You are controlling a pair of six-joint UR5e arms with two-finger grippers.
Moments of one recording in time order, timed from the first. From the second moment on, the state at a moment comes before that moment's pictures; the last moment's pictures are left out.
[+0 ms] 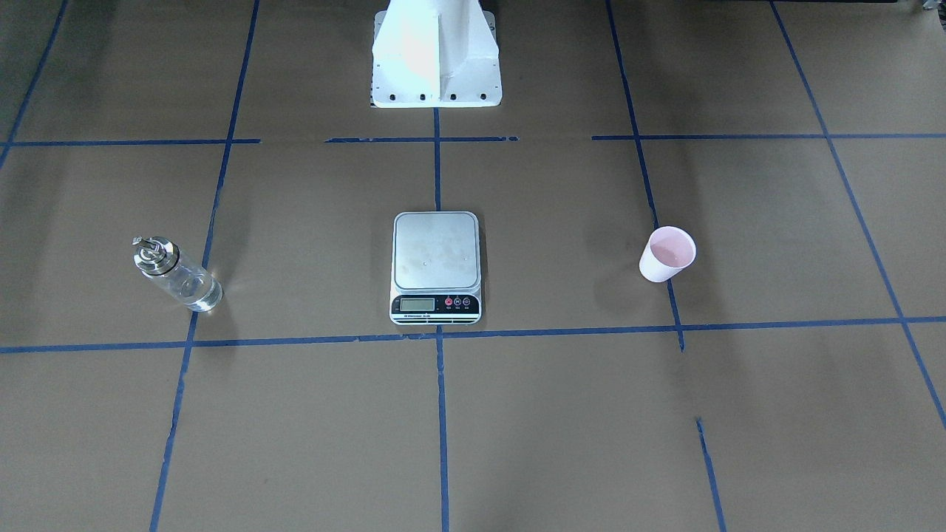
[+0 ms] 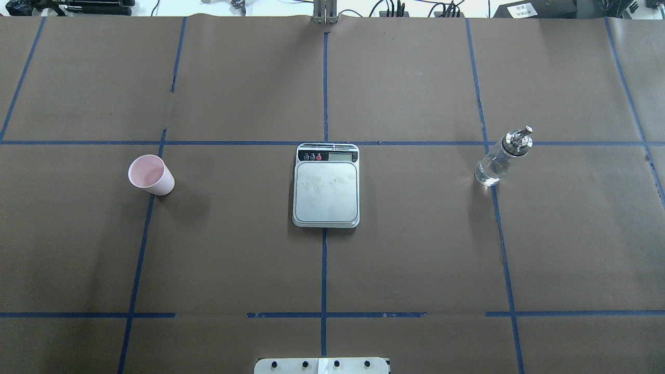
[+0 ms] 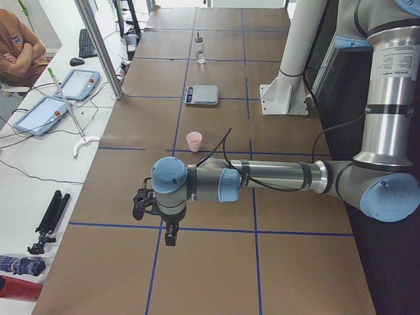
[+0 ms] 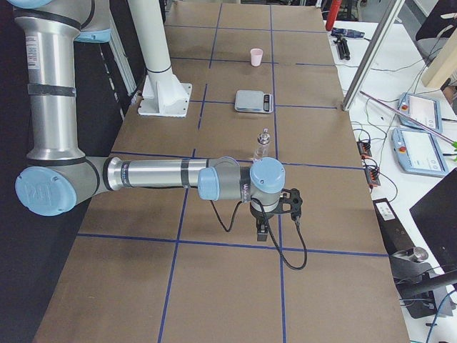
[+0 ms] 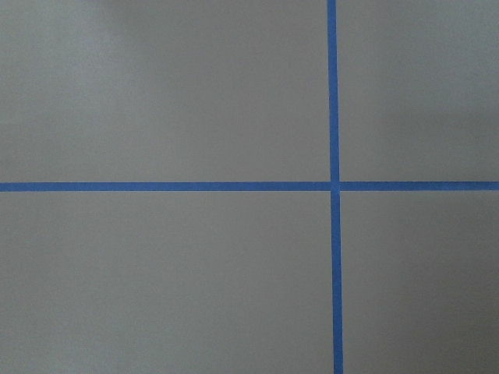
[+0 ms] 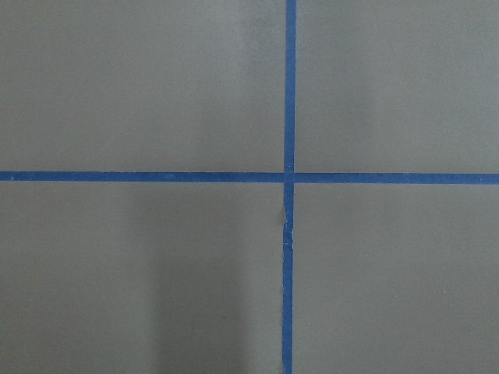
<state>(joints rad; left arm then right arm) -1.68 -1.58 -1.60 -1.57 -2.33 0.06 1.58 -1.59 1.66 -1.56 2.40 0.05</state>
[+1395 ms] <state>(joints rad) -1.62 -1.60 -1.93 -1.53 -2.35 0.05 1.58 -1.59 1.68 -1.56 2.44 0.05</state>
